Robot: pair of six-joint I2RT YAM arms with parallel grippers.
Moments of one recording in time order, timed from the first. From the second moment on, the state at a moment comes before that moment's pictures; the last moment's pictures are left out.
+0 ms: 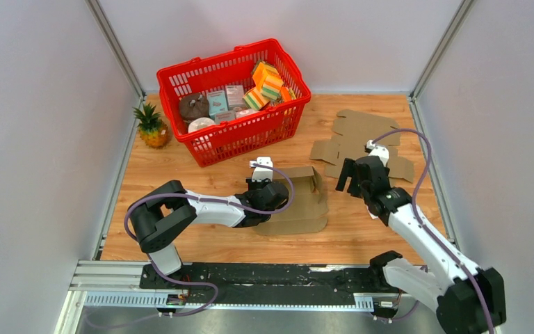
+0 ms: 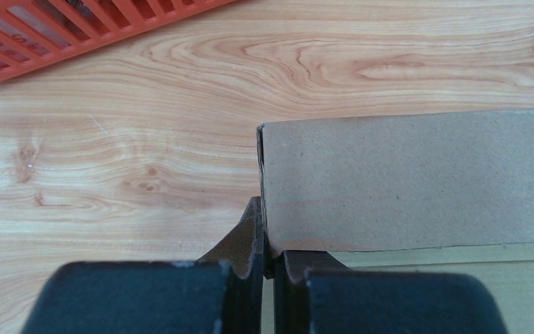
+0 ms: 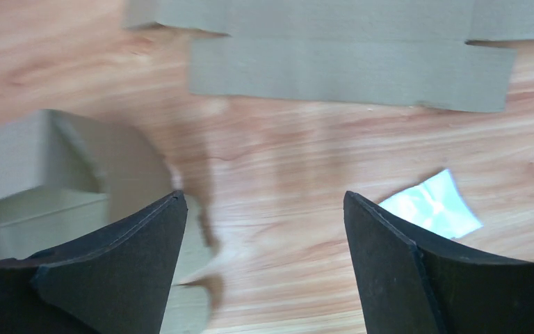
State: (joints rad) left arm -1.05 1.71 0.79 0.16 -0.93 -0.63; right arm 0.42 0.93 0.66 -0.44 0.30 0.52
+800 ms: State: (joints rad) left arm -1.05 1.69 0.78 0.17 -0.92 -0.63; right arm 0.53 1.19 0.62 -0.09 -0.01 0.07
